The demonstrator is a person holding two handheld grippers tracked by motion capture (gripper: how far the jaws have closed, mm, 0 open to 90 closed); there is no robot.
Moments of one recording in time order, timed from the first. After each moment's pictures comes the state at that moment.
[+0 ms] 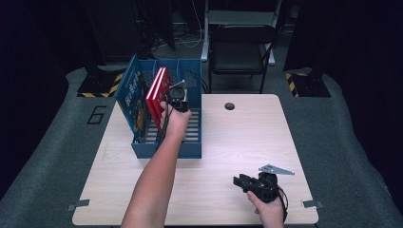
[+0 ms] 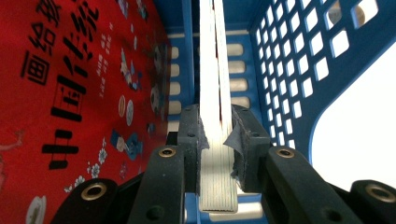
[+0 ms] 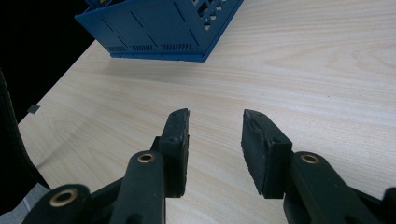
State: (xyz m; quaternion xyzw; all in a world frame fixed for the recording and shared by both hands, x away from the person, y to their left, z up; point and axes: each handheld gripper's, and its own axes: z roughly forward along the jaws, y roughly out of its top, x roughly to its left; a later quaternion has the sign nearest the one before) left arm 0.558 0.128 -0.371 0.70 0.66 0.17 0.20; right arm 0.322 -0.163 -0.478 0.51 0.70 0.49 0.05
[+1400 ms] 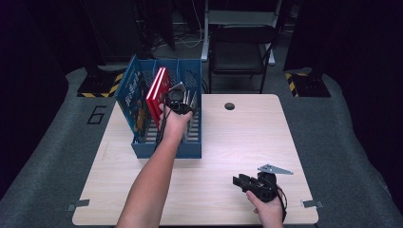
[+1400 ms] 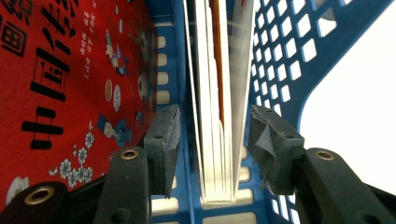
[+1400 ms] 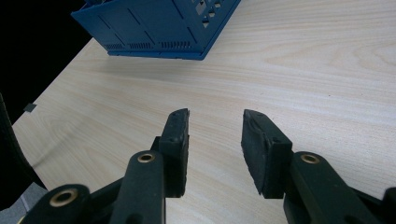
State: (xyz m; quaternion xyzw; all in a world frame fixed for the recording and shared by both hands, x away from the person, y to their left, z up) left arm 0.549 0.131 -0.370 0.71 0.65 0.15 0.22; right arm 0.324 -0.161 -0.481 0.51 0.70 0.49 0.04
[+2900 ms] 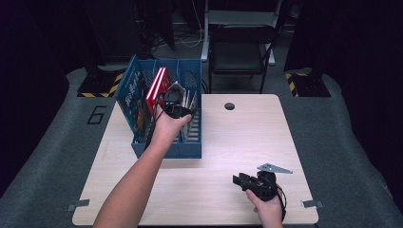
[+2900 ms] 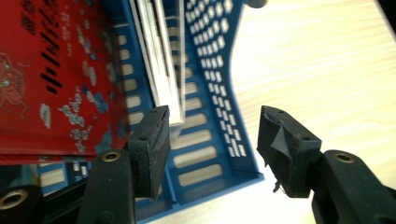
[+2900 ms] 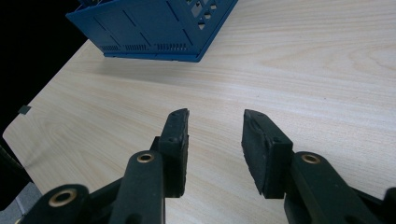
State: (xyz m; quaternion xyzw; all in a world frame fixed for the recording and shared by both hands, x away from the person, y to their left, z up) left arm 0.499 0.140 -0.327 0.76 0.58 0.10 0.27; right arm 0.327 -0.161 -0.481 0.51 0.70 0.49 0.05
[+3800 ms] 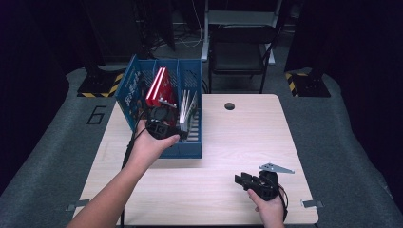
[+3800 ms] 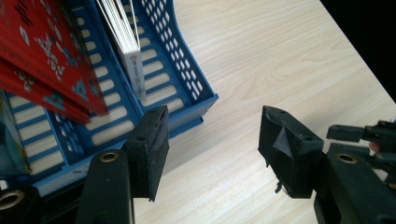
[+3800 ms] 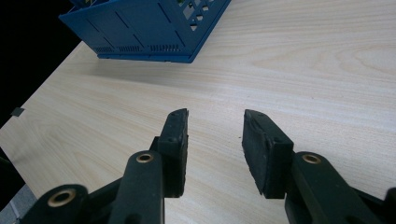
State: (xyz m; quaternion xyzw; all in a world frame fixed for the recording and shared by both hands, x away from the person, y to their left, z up) left arm 0.418 0.171 -0.314 0.80 0.50 0.07 0.32; right arm 0.328 -0.166 -0.481 0.52 0.70 0.48 0.06
